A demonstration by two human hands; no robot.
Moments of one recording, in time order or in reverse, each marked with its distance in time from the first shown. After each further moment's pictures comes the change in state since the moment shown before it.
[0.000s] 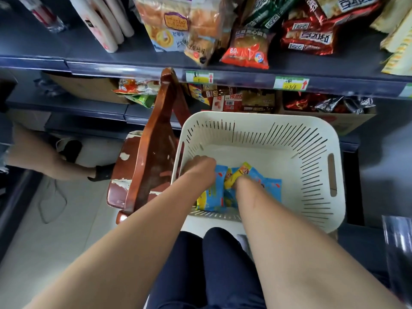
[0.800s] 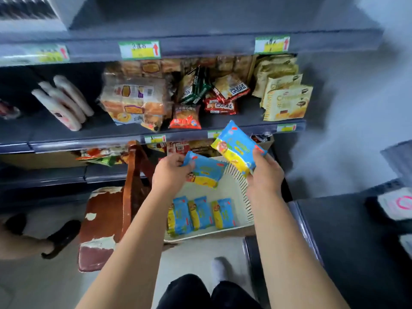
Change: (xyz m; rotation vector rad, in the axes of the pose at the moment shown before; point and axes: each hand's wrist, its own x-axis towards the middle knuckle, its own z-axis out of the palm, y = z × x) left_hand -0.117 0.036 -0.173 -0.995 0.316 0.118; right_hand -0.187 -0.071 -0.169 1.105 0.215 -0.586
